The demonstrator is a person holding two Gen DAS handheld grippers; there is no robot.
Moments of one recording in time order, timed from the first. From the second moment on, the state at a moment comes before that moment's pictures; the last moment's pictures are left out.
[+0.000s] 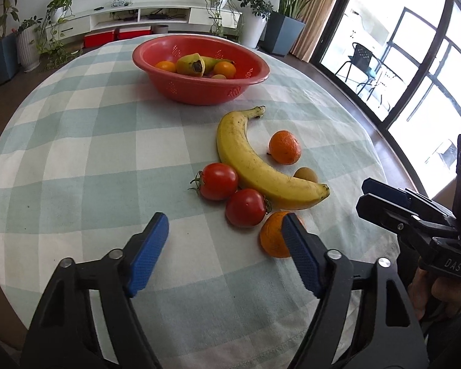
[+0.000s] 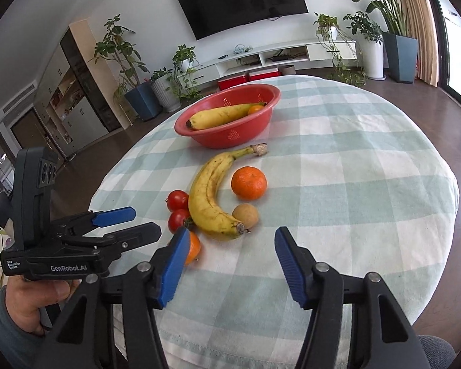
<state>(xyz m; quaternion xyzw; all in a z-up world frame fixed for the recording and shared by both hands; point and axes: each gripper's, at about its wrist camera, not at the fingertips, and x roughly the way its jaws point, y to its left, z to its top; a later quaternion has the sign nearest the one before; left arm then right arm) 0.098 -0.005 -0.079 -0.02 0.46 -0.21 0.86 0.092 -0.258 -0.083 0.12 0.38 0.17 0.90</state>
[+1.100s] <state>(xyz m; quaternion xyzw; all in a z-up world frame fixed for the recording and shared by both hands) 0.117 -0.010 -0.077 -0.03 0.47 -0.25 0.84 0.093 -0.234 -0.090 0.09 0.40 0.21 0.89</state>
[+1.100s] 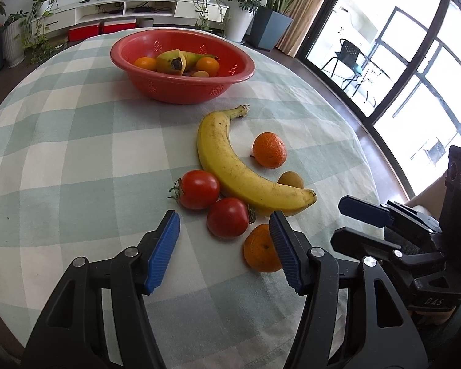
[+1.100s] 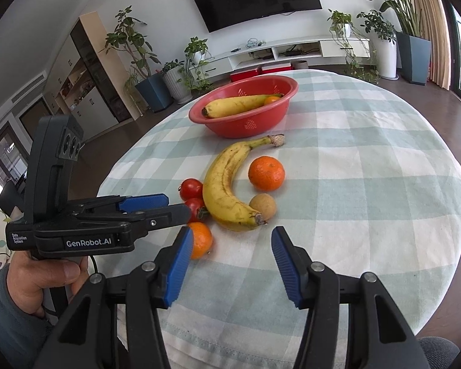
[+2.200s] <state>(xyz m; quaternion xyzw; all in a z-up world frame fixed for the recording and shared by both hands) 0.114 -0.038 -0.094 0.02 0.49 -0.24 0.84 0.091 -0.239 -0.107 0.09 0.47 0.16 0.86</state>
